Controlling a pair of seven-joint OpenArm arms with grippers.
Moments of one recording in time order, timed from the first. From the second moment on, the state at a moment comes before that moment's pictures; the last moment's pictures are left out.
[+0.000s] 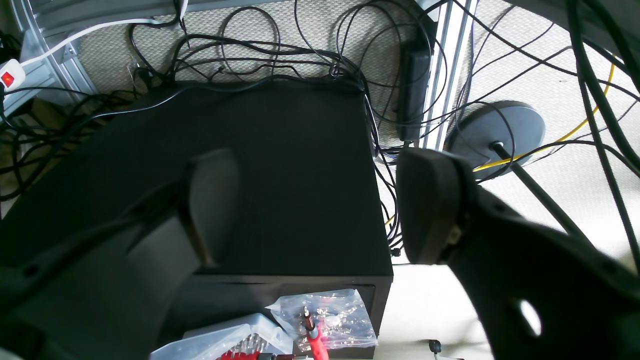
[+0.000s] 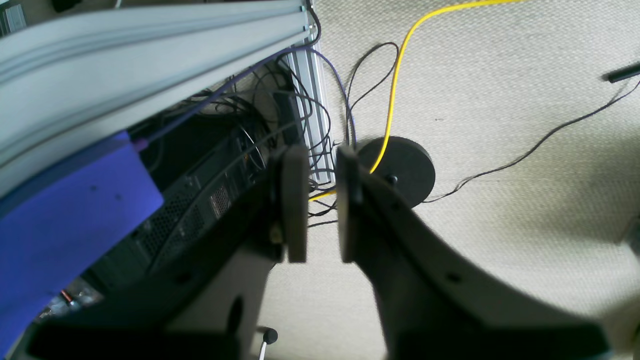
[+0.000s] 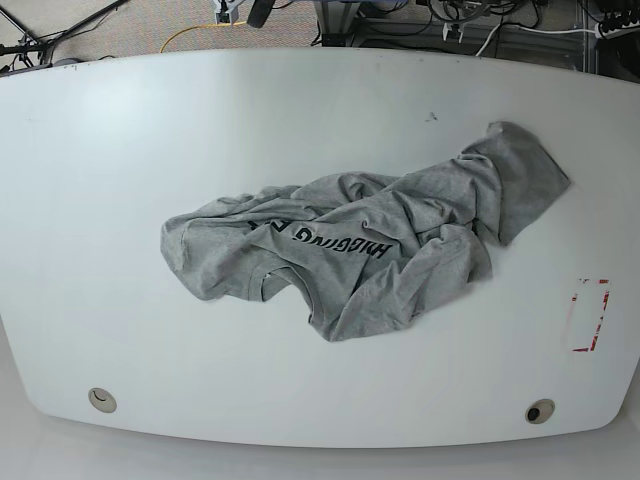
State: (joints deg) left arm 5.1 -6.4 -3.0 5.0 7.1 -4.3 -1.4; right arm -15.8 3.0 11.8 17.9 0.2 18.9 3.1
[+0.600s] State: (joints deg) left arm 7.7 -6.6 -2.7 8.5 7.2 -4.1 -2.3; right arm -16.4 2.5 11.5 19.9 0.3 19.0 1.8
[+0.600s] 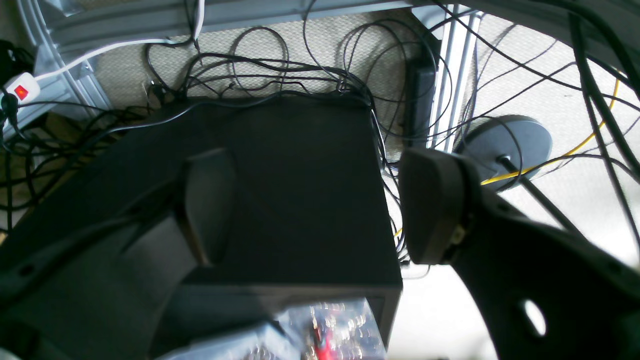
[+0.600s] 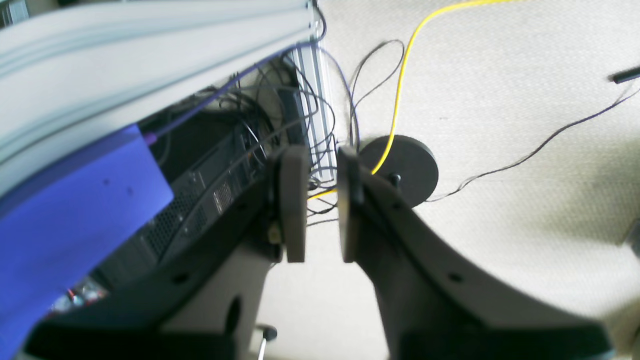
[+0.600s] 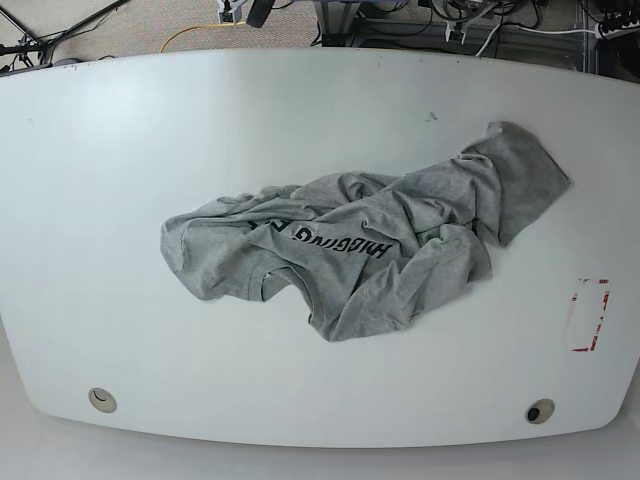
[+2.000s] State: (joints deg) left arm 8.9 -6.2 -2.9 7.8 7.2 -4.6 -8.3; right arm -15.9 2.5 11.8 22.2 -0.7 18.9 2.2
